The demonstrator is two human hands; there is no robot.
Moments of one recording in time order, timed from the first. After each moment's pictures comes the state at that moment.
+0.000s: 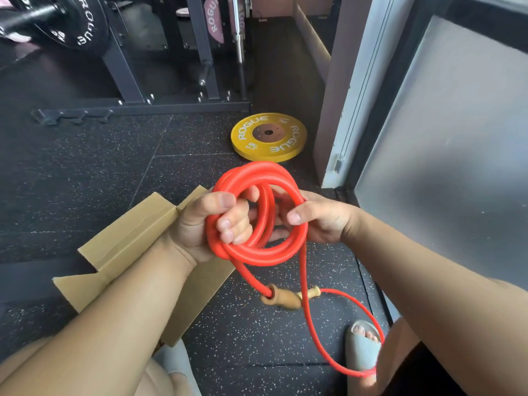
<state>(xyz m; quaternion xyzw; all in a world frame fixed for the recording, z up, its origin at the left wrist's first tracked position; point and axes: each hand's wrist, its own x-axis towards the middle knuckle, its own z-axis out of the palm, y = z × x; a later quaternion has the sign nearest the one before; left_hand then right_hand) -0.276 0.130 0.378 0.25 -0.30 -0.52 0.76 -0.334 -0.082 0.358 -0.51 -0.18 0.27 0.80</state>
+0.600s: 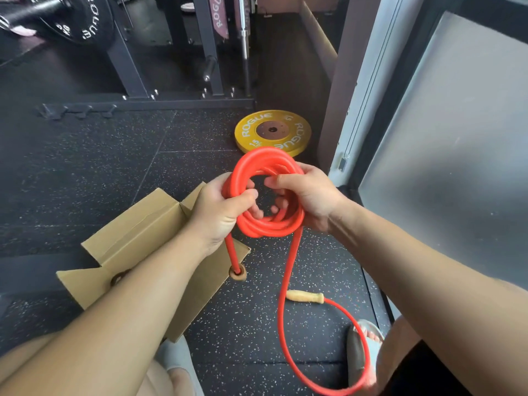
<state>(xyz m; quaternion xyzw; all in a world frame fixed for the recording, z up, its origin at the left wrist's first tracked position) -0.277 0.112 0.368 0.67 -0.16 -0.15 0.71 -0.316 -0.053 0.379 -0.58 0.10 0.02 0.81</state>
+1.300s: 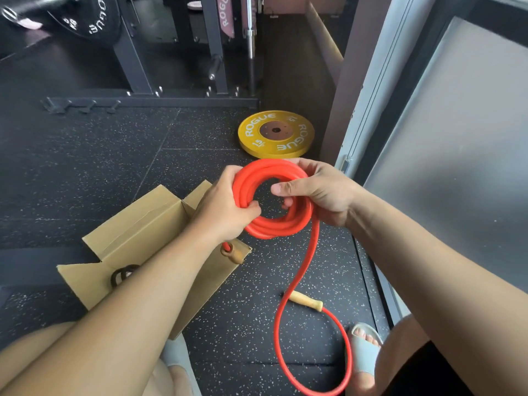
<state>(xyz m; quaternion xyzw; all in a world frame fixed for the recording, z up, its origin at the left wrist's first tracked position) -0.261 0.120 0.353 0.88 -0.20 -0.04 0.43 -0.318 -0.072 0.389 -0.63 0.06 0.08 0.77</state>
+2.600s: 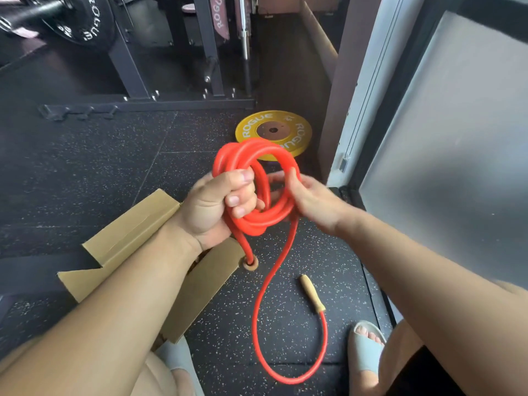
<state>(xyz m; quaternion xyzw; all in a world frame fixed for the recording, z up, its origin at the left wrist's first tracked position) -0.275 0.119 0.397 0.47 -0.25 -0.36 0.77 -0.321 -0.069 0.359 -0.75 0.01 0.04 0.66</state>
